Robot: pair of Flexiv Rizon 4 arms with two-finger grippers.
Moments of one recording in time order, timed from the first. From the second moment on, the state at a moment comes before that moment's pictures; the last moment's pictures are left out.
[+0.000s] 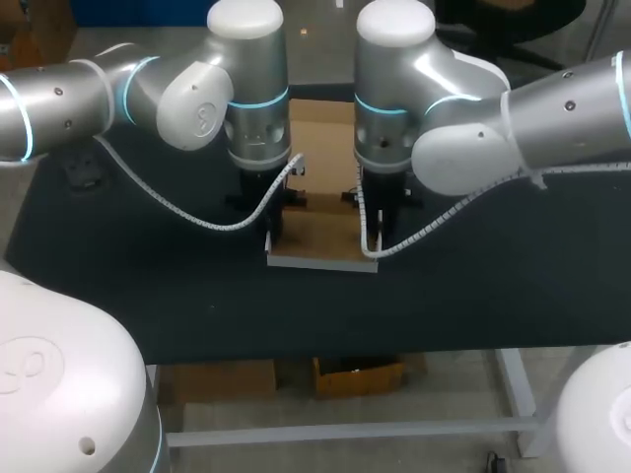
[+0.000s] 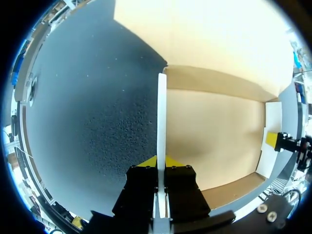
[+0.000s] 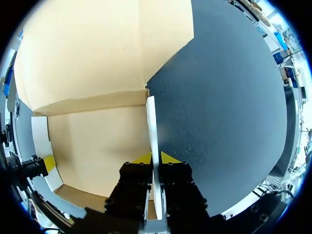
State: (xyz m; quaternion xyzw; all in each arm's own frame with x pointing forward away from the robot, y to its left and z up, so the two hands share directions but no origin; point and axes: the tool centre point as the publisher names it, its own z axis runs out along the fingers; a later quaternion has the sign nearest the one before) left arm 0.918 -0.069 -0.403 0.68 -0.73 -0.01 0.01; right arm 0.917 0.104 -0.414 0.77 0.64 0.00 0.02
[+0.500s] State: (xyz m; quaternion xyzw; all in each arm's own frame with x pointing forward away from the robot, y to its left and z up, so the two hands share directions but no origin) left arm 0.918 -0.069 -0.403 0.68 -0.73 -0.01 0.01; right arm 0.920 0.106 -0.420 0.76 0.65 -0.02 0.03
